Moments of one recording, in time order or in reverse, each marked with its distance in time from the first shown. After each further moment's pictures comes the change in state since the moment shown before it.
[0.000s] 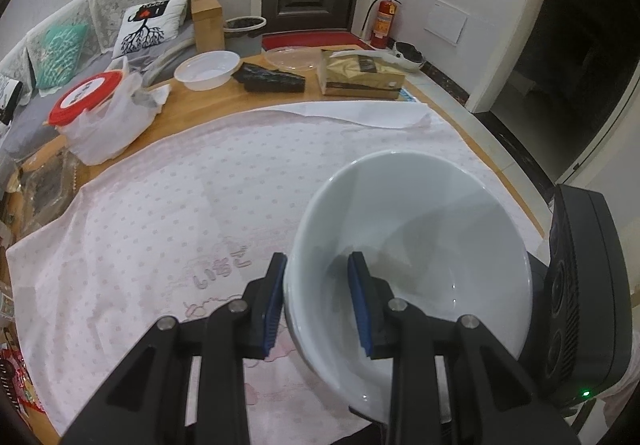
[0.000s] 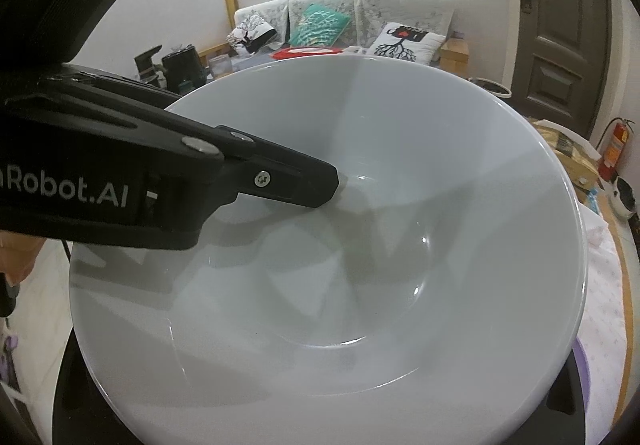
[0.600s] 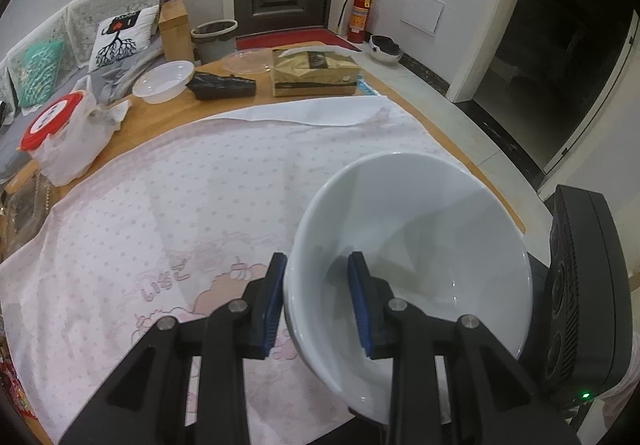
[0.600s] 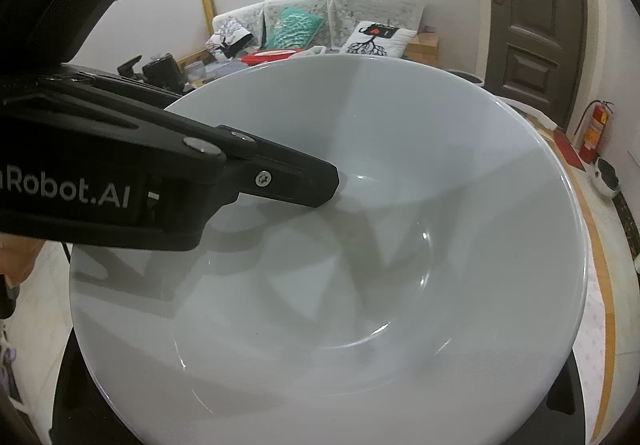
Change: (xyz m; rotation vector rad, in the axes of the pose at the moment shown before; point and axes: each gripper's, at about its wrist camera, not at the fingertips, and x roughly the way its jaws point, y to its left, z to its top) left arm 0.015 -0.066 0.008 0.058 0.010 -0.034; right arm -0.036 -0.042 -0.028 0.056 -0.004 -0.051
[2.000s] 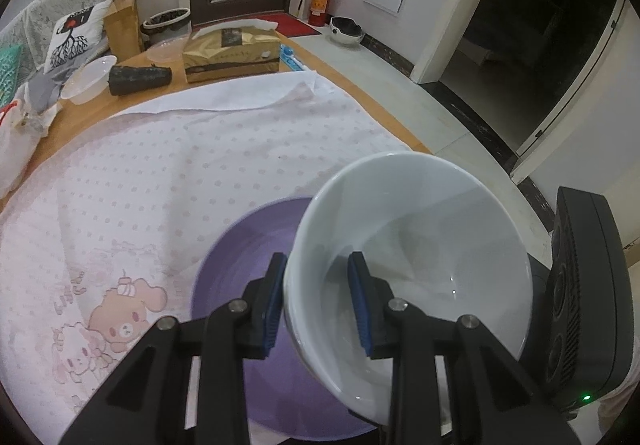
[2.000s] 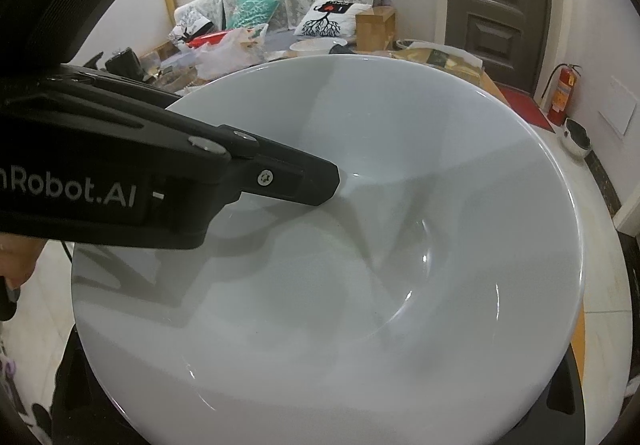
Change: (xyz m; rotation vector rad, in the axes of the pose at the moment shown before) left arm 0.065 -0.086 0.012 0.041 0.059 -0.111; right arm -0.042 -0.067 -0.054 0.084 0.078 -0.088
